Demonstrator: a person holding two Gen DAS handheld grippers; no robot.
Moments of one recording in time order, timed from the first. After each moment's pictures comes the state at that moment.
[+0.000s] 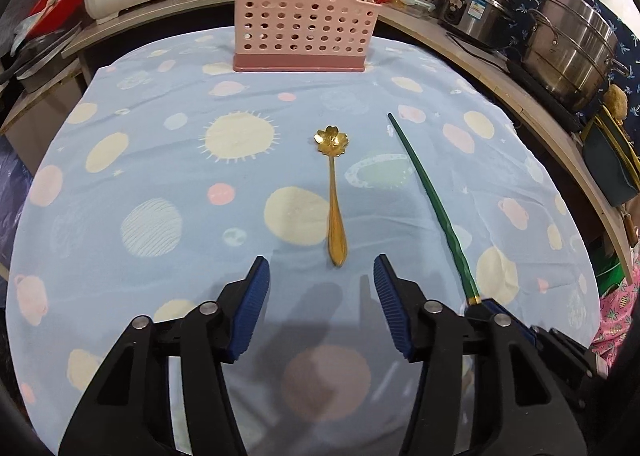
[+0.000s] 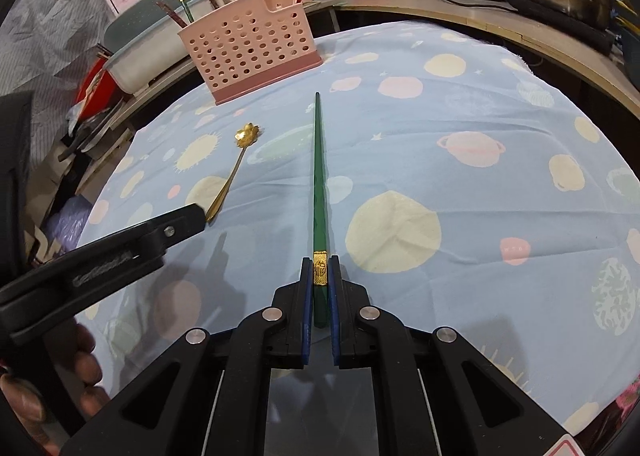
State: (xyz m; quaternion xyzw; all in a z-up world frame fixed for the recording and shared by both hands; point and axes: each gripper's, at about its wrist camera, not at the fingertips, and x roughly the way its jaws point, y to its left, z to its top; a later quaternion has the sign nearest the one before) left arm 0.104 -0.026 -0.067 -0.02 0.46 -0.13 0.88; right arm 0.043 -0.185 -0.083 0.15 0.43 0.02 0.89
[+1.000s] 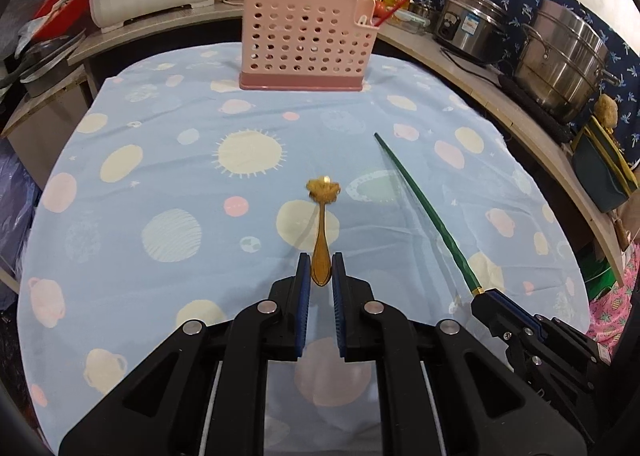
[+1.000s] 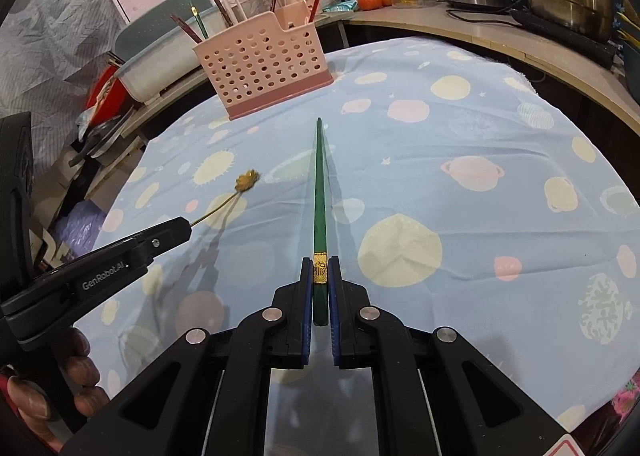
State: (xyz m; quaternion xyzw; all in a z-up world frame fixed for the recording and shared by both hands) left arm 0.089 -0.006 -0.045 -0.04 0.44 -0.14 0.89; right arm 0.036 -0.184 -0.062 0.15 0.41 0.03 0.90
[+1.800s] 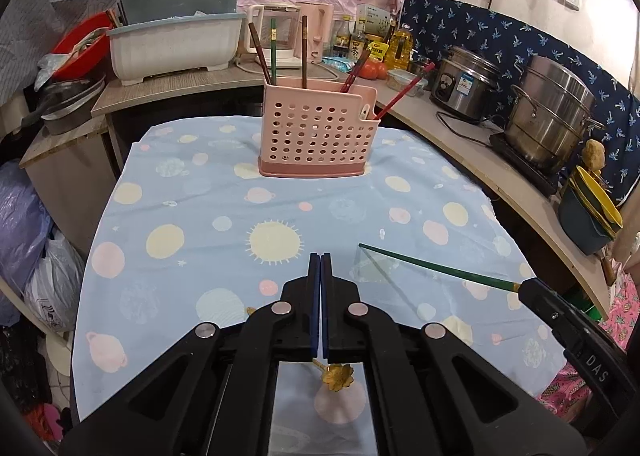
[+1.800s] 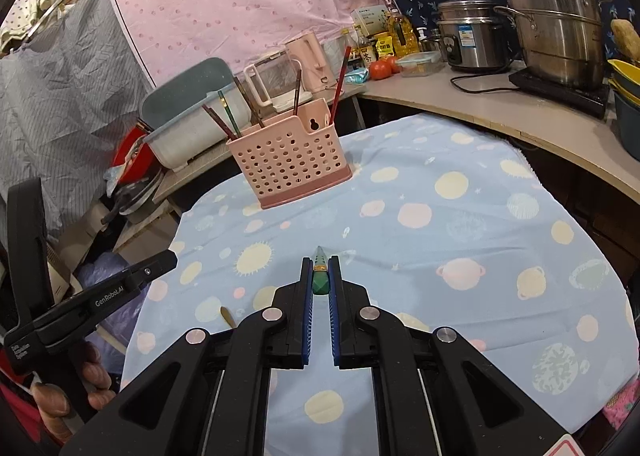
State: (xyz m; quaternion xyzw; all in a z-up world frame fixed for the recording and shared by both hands) left arm 0.087 0.018 0.029 -0.05 0.36 -0.13 0.92; right arm 0.030 -0.202 0.023 0.17 0.31 0.04 0.93
